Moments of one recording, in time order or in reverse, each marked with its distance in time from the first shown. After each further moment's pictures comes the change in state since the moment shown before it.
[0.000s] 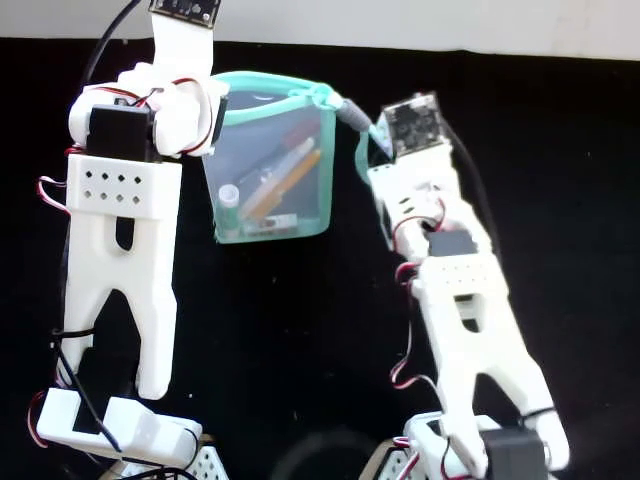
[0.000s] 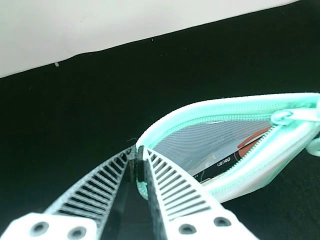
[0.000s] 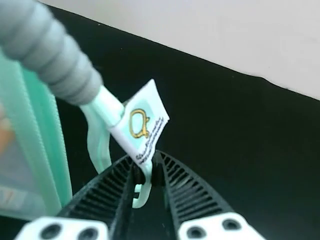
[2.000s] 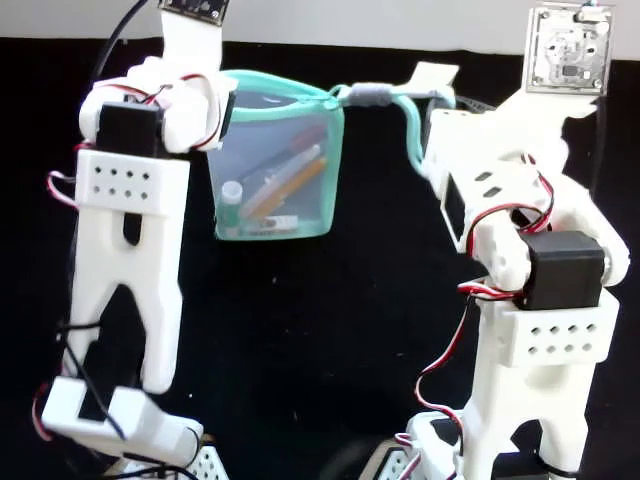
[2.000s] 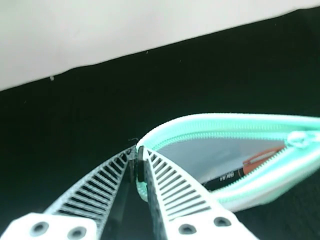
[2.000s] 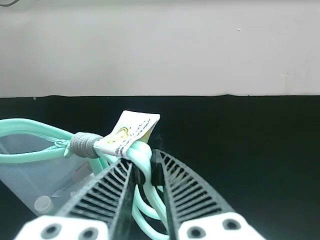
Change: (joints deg) left arm 1.2 1.6 -3.4 -2.5 -0.1; right arm 3.3 -5.6 -53.9 54.9 -17.8
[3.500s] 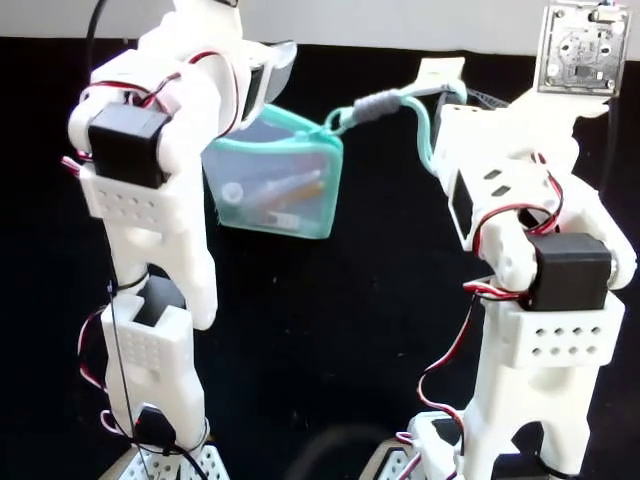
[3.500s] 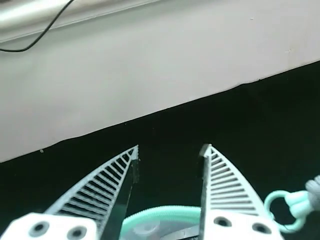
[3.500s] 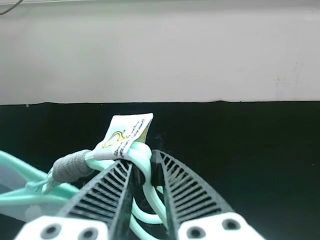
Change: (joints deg) left arm 2.9 8.9 -61.8 21.9 0.2; right arm 1.5 -0.1 0.0 -1.1 0.7
